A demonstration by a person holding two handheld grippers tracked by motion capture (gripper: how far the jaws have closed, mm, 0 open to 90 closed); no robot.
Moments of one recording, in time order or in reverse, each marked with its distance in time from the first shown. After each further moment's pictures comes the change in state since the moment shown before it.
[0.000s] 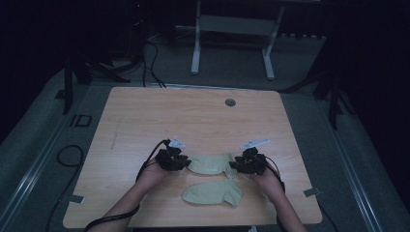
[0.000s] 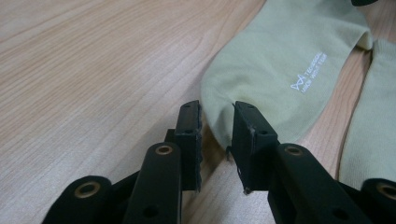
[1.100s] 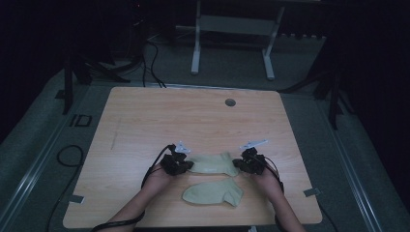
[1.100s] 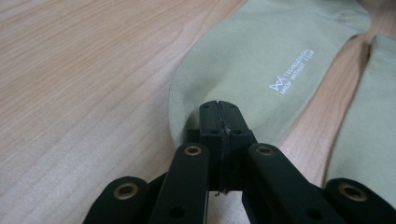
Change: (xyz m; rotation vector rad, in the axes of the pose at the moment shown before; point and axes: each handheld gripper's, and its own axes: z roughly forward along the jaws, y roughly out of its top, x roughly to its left) left arm -0.021 -0.003 0.012 0.020 0.019 -0.014; right arm -0.007 -0.005 0.012 0.043 -0.041 0.002
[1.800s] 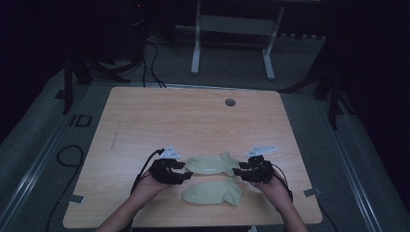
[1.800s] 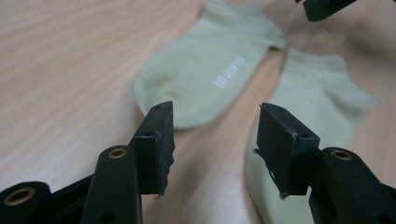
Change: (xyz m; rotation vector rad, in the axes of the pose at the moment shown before) left arm -0.015 -0.017 -0.049 -0.088 -0.093 -0.015; right arm 0.023 -0.012 -0.043 -0.059 0.039 -0.029
